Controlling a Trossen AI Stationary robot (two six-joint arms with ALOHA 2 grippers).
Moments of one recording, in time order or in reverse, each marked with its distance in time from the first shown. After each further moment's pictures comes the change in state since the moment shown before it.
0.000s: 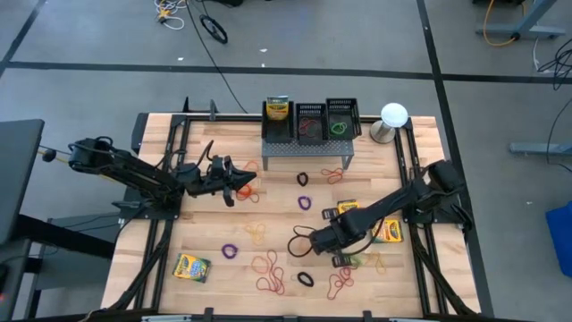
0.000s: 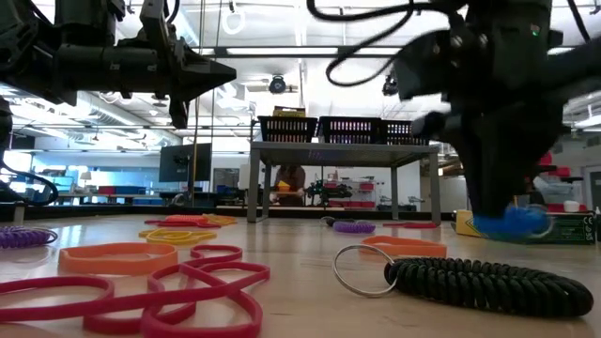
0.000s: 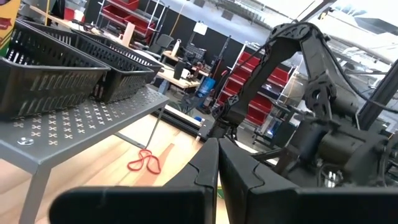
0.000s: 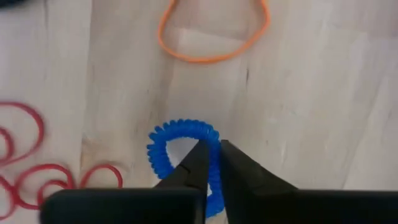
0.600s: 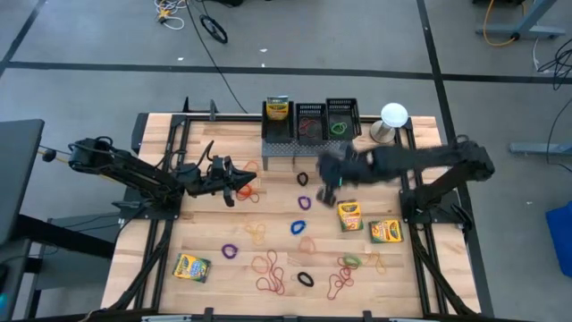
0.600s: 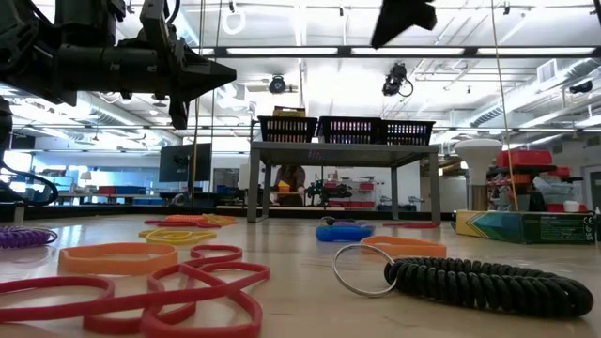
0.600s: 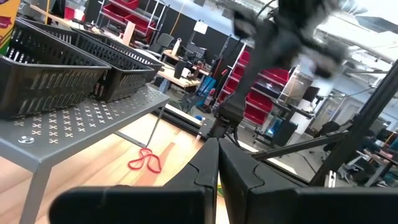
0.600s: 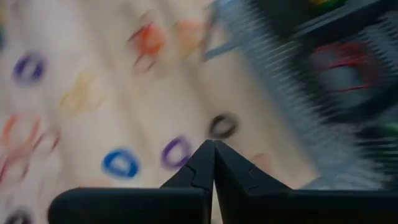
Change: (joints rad) left arm 0.000 0.000 0.000 -0.006 0.000 0.000; right arm -0.329 -0.308 0.389 -0.300 0.323 0.222
